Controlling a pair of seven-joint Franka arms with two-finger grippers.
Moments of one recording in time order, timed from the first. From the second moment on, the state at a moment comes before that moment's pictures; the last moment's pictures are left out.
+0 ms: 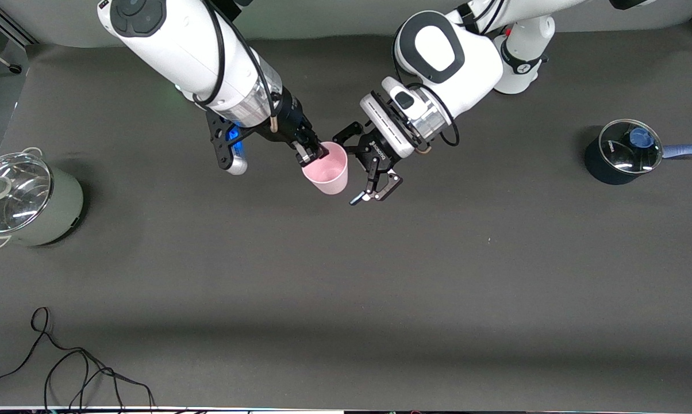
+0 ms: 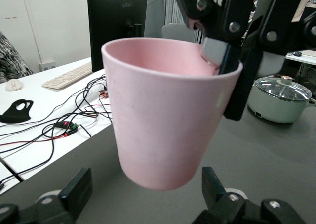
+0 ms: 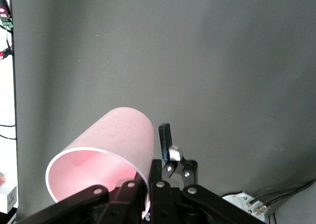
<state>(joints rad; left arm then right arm) 0.25 0.56 -1.33 -1.76 -1.62 3.39 2.01 0.61 0.39 -0.02 -1.11 0.35 1.68 1.77</state>
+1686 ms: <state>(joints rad) 0.75 0.63 -1.29 -1.93 -1.53 2.84 1.93 0.43 0.24 -0.38 -1.71 0.00 1.79 0.15</state>
